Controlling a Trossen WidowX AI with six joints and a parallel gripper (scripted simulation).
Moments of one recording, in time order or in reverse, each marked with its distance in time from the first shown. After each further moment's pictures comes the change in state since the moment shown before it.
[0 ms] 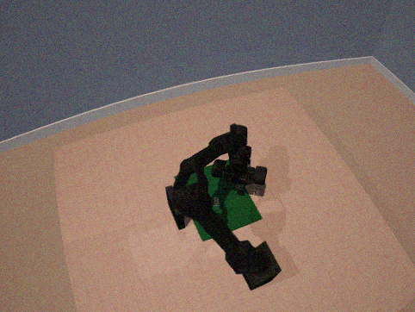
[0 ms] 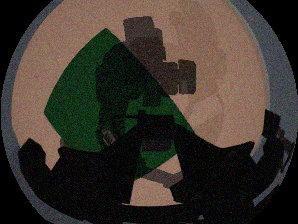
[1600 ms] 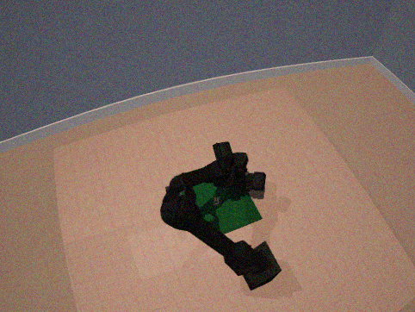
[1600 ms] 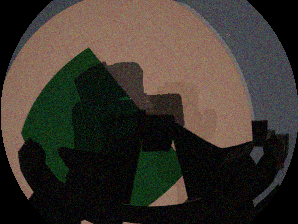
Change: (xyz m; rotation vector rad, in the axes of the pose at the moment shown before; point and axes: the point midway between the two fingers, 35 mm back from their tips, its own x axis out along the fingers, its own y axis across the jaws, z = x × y) arm 0.038 -0.008 0.008 -0.023 -0.345 -0.201
